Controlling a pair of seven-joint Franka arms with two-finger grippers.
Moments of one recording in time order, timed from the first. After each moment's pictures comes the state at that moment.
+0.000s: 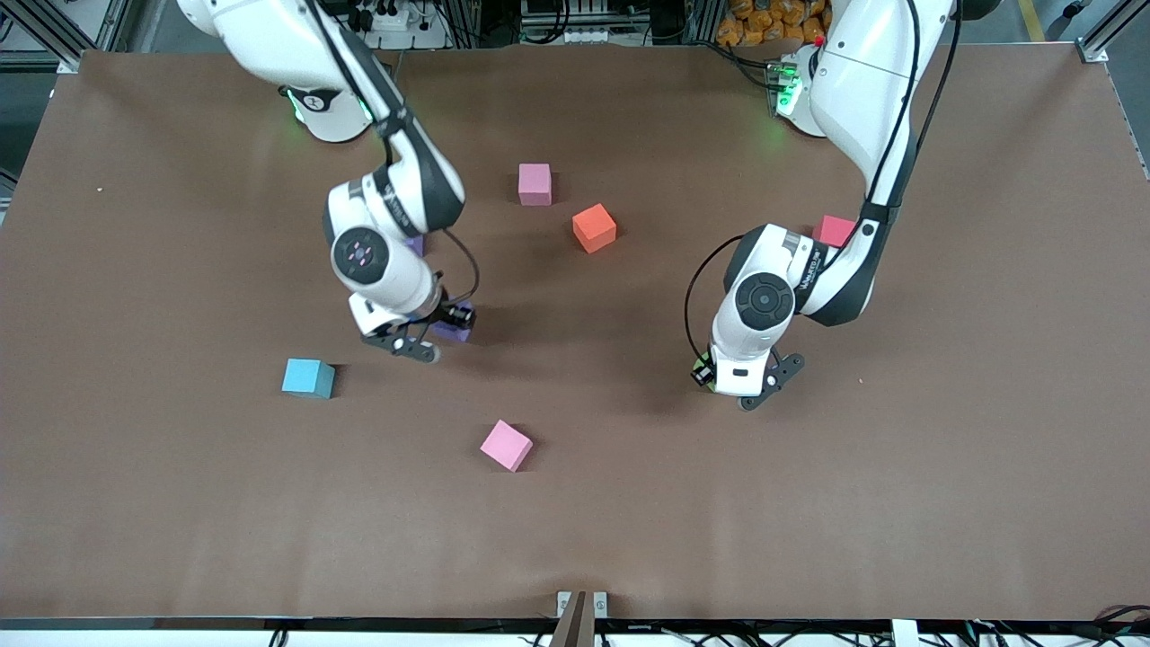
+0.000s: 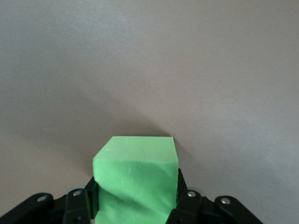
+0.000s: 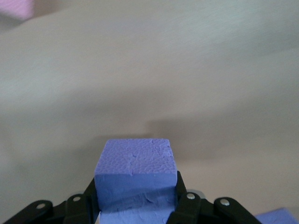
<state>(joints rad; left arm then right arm) -0.52 0.63 0.05 -1.76 0.00 2.36 -1.14 0.68 0.39 -0.15 -1.98 0.23 2.30 0.63</state>
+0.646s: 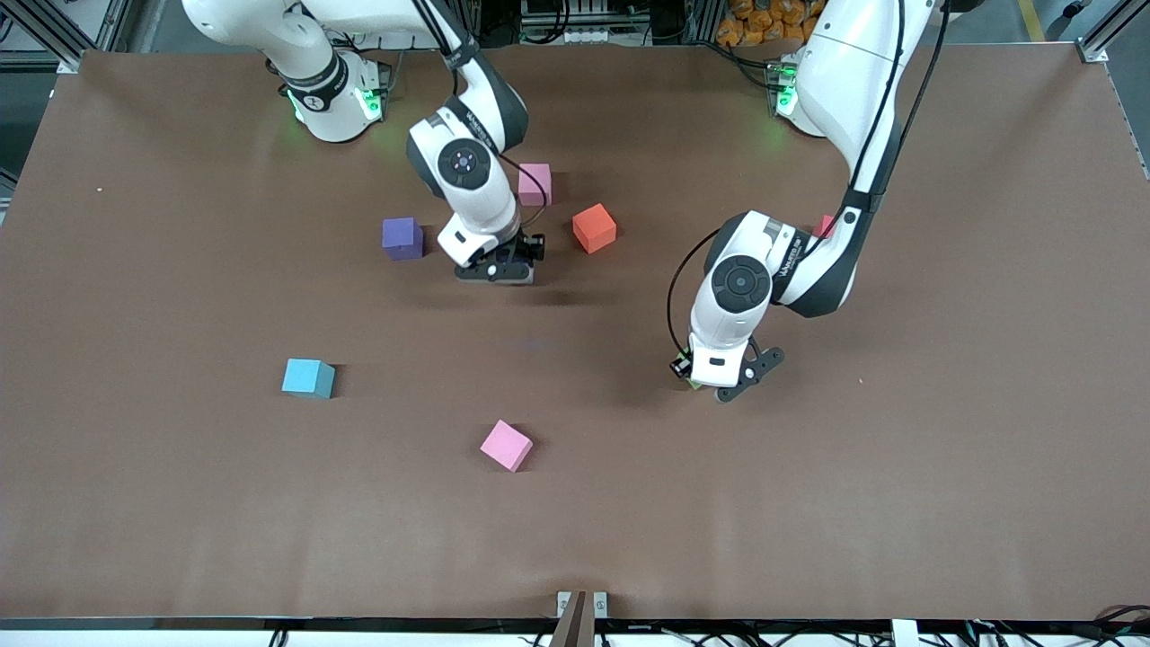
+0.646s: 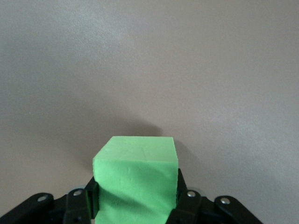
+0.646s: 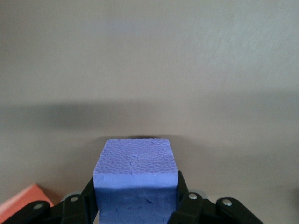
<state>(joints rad) -0.56 0.61 0.06 -1.75 0.00 2.35 -1.14 0.93 0.34 -0.13 -2.20 0.23 2.52 0.66</state>
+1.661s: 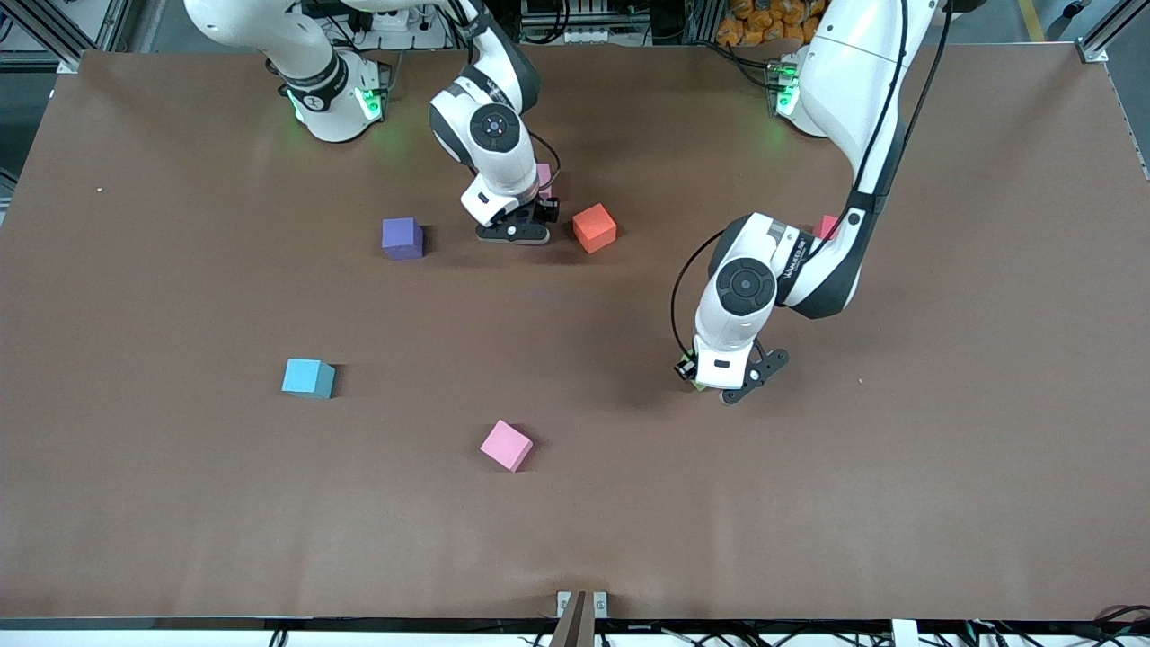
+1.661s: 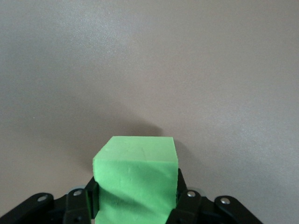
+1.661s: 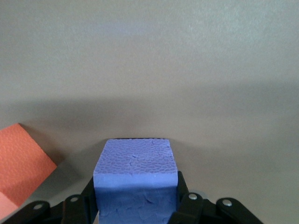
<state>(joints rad) -0.56 0.61 0.06 -1.75 0.01 2.35 -1.14 1.00 0.33 -0.07 -2.27 0.23 2.52 0.80</state>
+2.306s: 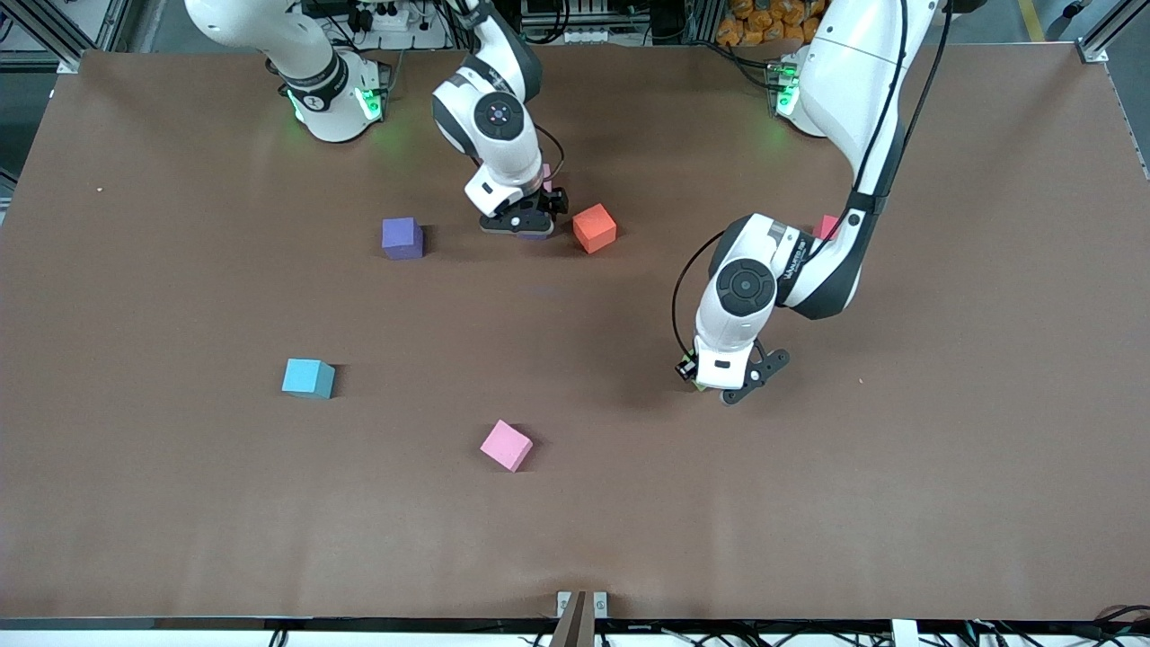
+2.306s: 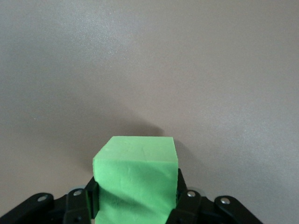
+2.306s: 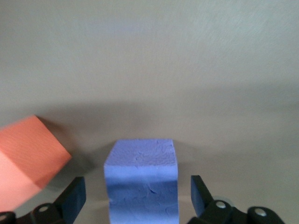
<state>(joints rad) -0.55 0.61 0.06 -1.75 0.01 2.35 -1.14 0.98 0.26 -0.07 -2.27 0.23 2.49 0.83</state>
